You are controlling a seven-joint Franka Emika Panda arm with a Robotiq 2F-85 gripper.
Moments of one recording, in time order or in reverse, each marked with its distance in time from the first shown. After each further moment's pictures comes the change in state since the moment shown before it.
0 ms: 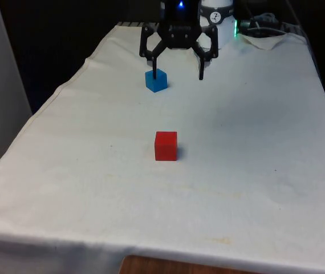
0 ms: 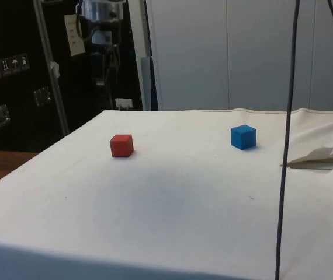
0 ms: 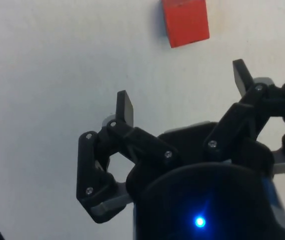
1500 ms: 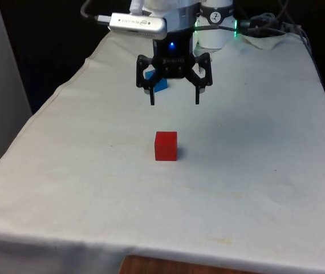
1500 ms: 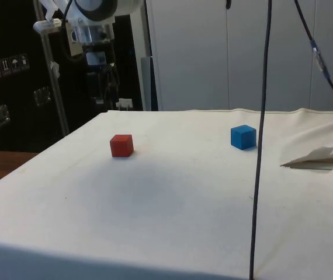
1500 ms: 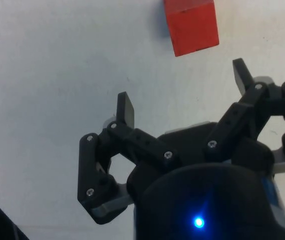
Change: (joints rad) arm -0.004 0.197 -0.024 0.215 0.067 -0.184 -0.019
